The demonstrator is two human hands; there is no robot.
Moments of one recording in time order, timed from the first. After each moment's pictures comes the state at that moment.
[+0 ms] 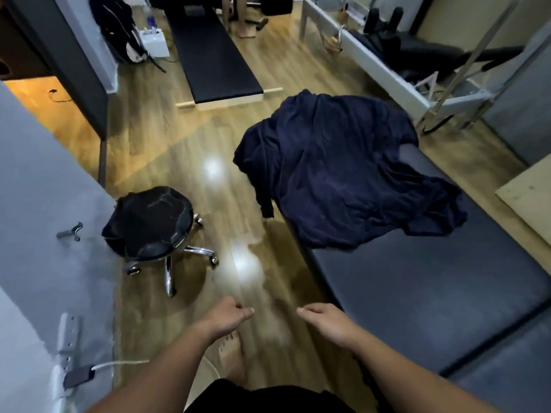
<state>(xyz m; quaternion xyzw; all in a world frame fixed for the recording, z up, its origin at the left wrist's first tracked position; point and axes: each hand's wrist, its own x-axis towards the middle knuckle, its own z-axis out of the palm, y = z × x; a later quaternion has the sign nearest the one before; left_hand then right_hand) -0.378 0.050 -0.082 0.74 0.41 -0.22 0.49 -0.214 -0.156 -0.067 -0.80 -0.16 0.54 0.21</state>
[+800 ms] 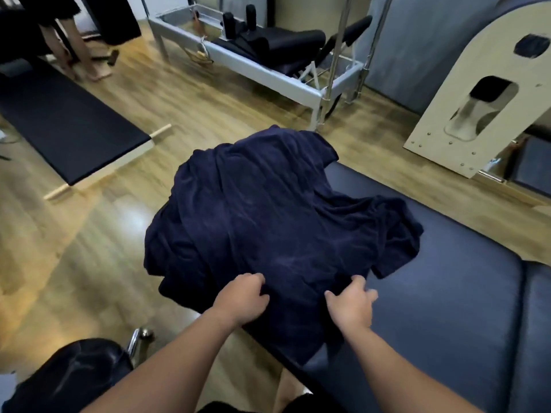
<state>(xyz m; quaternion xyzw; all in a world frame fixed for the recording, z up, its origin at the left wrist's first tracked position) -0.022 0.160 -0.040 0.94 0.06 -0.24 0.25 -0.001 -0.069 -0.057 -0.89 0.26 0.17 0.33</state>
